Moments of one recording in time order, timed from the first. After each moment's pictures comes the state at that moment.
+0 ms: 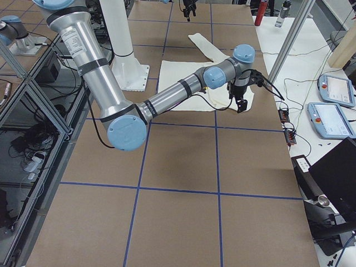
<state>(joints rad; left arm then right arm) -0.91 -1.28 -1.92 -2.38 -1.98 -0.46 1.25 -1.15 1.69 -1.59 2.30 0.21</state>
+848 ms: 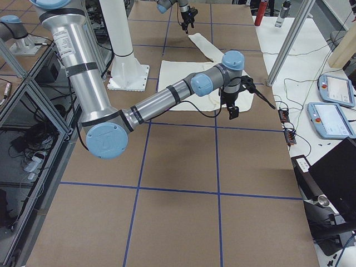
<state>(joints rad) -0.74 -1.35 -1.75 -2.48 -1.83 -0.51 1.27 -1.26 1.78 -1.58 2.32 0.18</state>
